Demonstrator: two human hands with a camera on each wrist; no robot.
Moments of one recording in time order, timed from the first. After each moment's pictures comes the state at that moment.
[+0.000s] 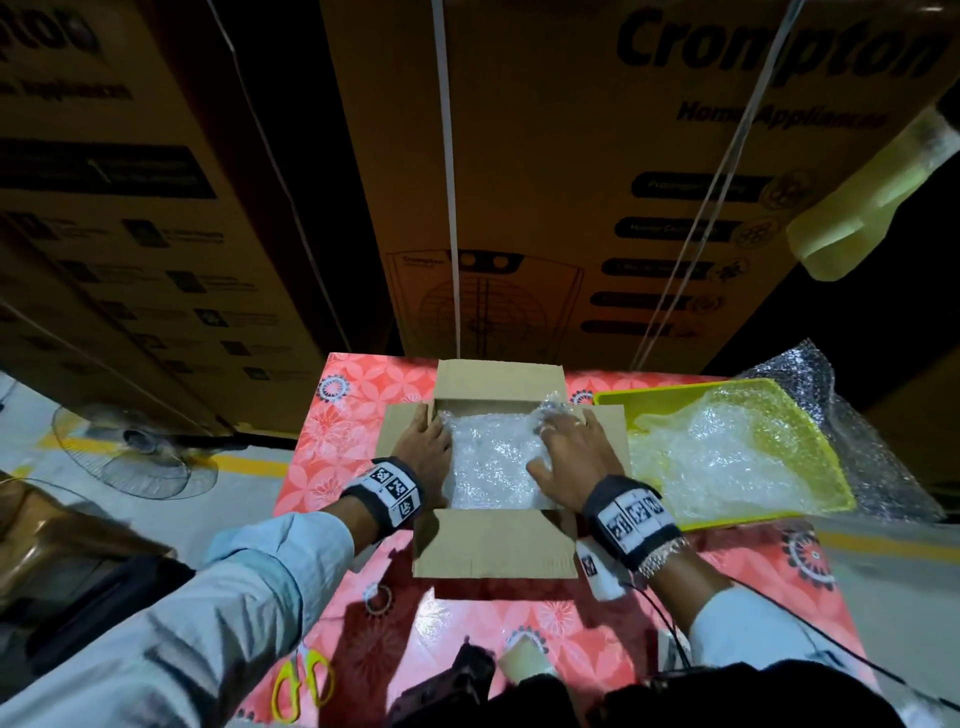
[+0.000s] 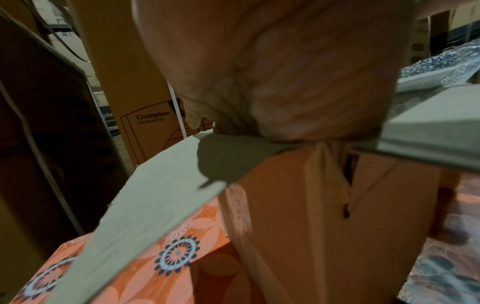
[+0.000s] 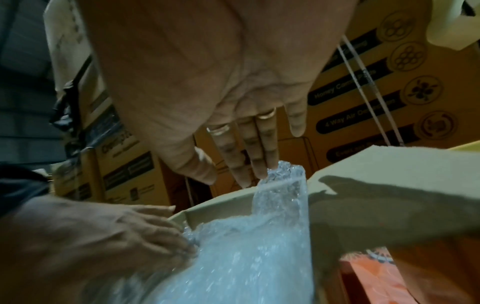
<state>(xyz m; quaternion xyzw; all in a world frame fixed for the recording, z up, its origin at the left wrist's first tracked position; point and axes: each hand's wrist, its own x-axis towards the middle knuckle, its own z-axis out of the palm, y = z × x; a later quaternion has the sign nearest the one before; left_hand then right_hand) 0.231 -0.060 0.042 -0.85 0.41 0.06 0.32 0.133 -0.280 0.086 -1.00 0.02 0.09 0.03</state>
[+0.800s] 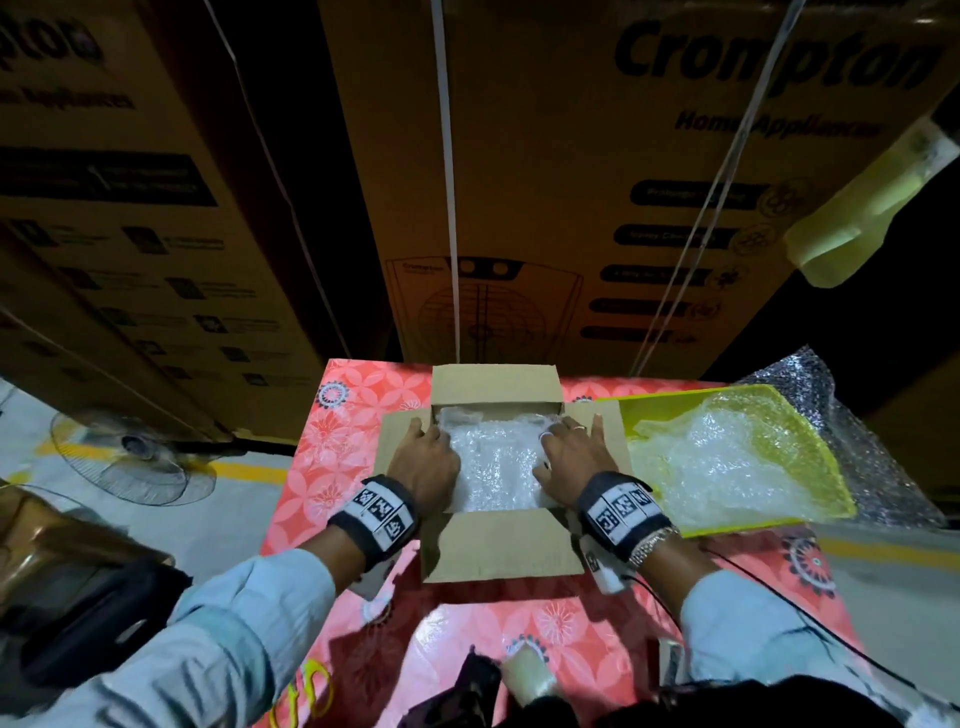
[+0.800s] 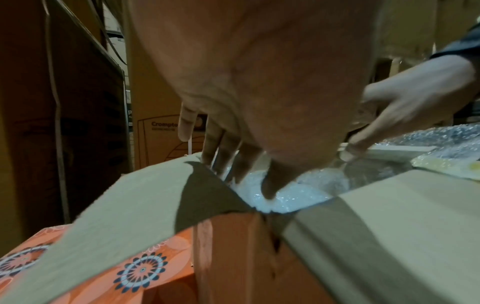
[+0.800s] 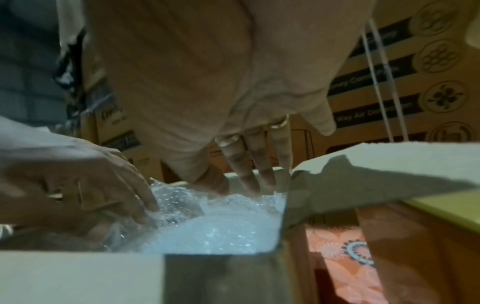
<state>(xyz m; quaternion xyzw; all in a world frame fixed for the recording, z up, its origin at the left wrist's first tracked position) 0.214 -0.063 0.071 -0.88 0.39 0.06 0.26 0.150 -0.286 0.073 -0.99 0.02 0.14 -0.02</state>
